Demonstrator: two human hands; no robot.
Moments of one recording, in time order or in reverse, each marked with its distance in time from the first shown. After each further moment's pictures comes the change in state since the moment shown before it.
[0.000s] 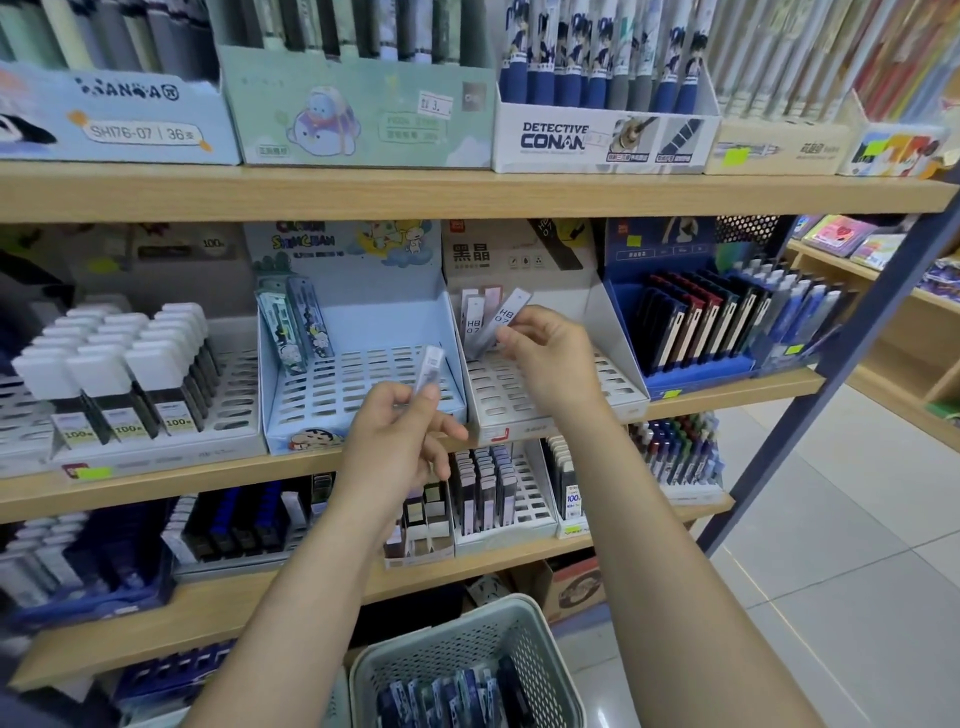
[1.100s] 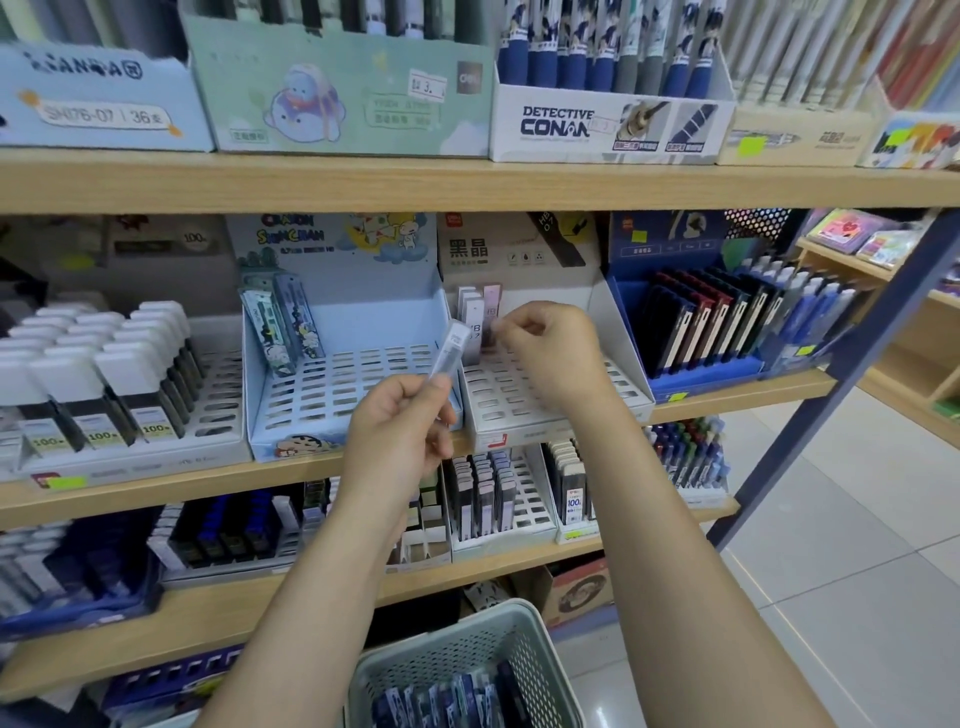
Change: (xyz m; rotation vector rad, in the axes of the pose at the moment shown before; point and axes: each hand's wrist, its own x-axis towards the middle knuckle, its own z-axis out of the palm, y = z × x) left_hand 0.007 0.002 0.014 -0.115 0.078 0.006; right_hand 0.010 -0.010 -0.006 -0.267 -0.029 0.006
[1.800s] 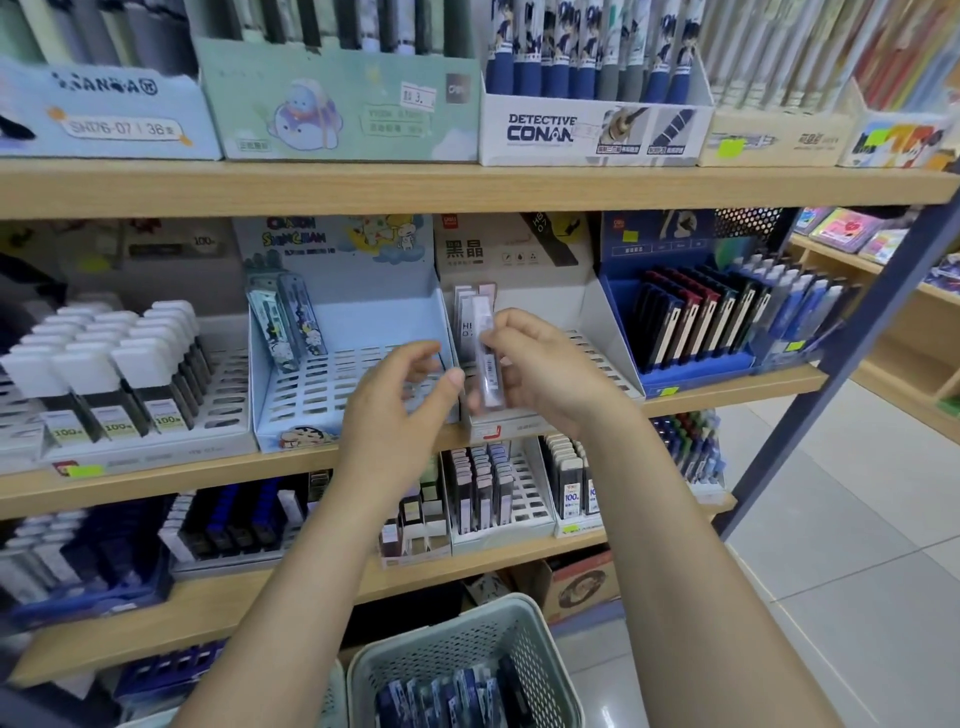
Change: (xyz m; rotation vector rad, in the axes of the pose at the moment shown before) left_hand 0.002 0.004 -0.007 0.598 0.006 0.365; right_hand -0.030 -0.016 -0.015 0.564 -0.453 0.191
